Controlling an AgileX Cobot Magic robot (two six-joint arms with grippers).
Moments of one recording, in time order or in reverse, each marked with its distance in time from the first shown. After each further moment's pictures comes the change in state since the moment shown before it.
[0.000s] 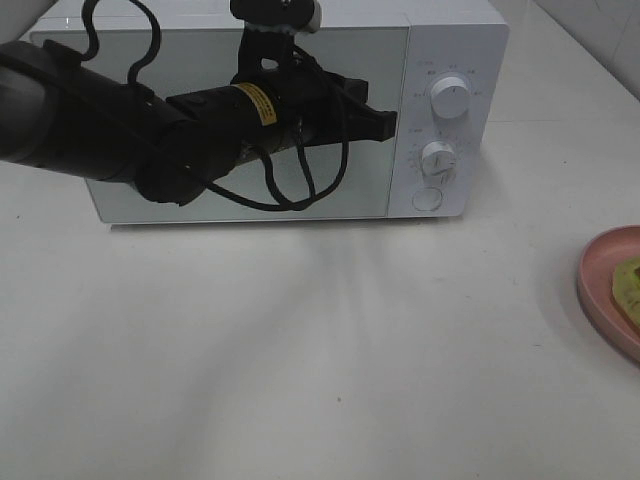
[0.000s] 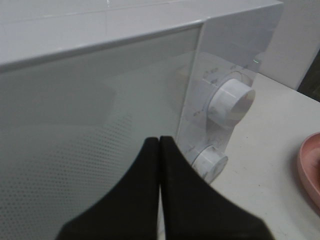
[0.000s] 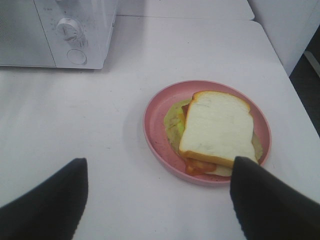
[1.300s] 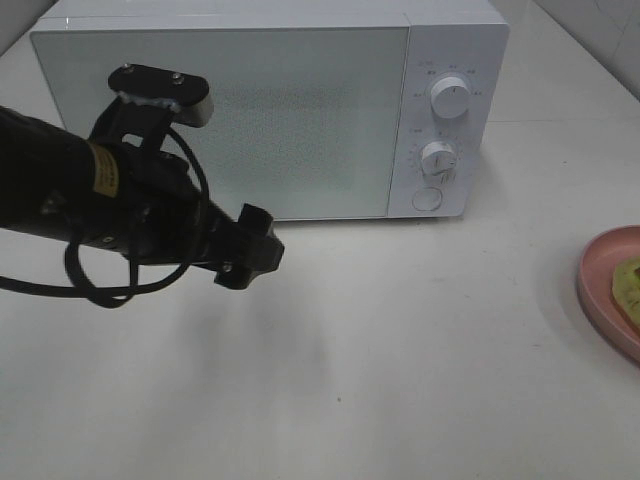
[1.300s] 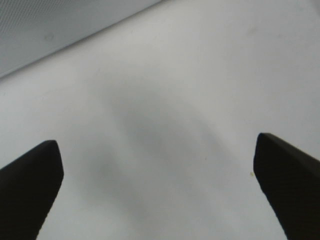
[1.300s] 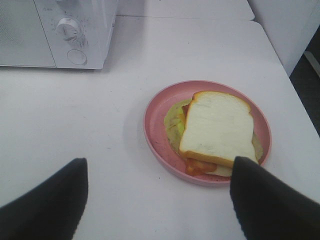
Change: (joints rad) left arm -0.017 -0.469 0.354 0.004 0.771 -0.077; right arm 0.000 0.000 0.000 0.000 0.000 0.000
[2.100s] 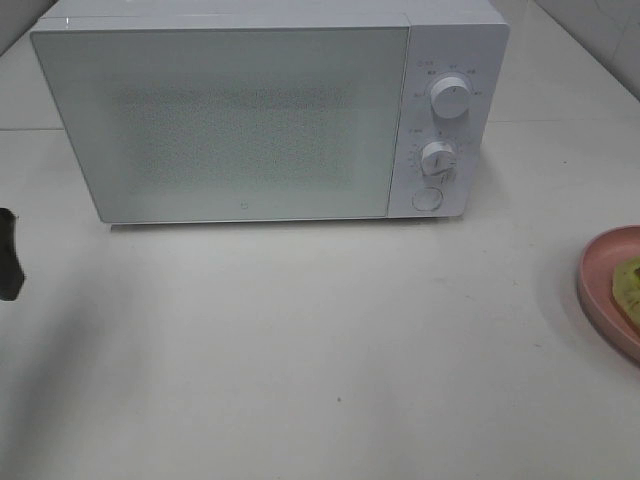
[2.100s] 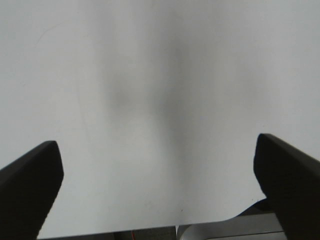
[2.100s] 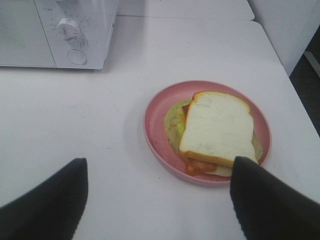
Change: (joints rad) left arm 0.458 -0.222 0.000 -0.026 0.651 0.071; right arm 0.000 0.000 0.000 0.000 0.000 0.000
